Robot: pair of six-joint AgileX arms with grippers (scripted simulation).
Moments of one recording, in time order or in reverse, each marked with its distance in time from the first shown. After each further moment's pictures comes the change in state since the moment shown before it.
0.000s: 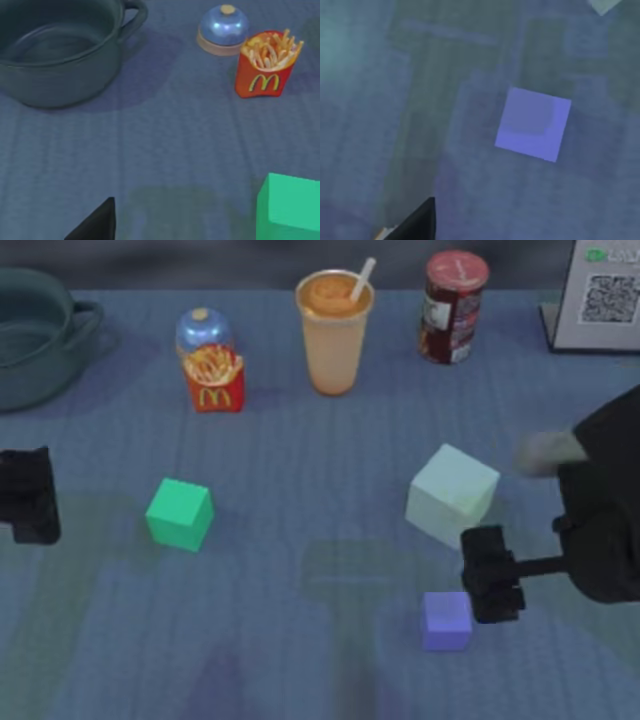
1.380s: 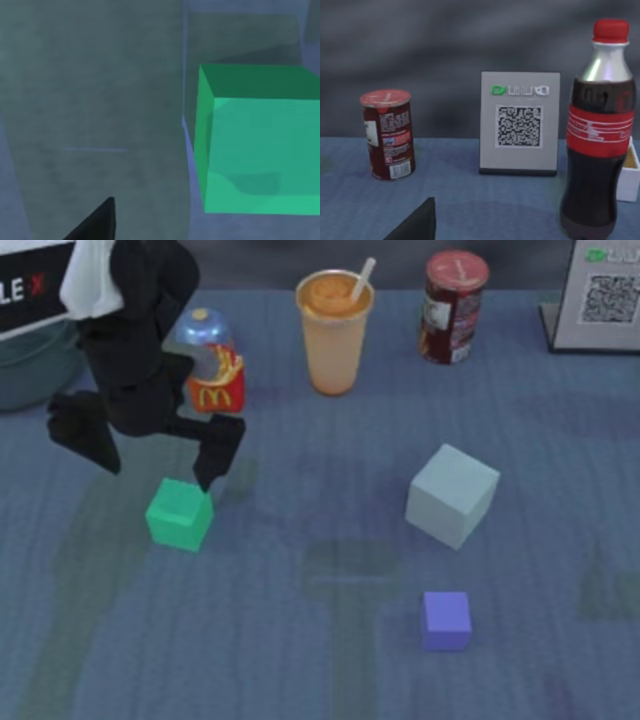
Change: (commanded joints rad) left arm -0.204 1.396 1.041 -0.711 0.000 -0.025; right arm -0.643 -1.202 -0.823 0.678 0.003 -0.457
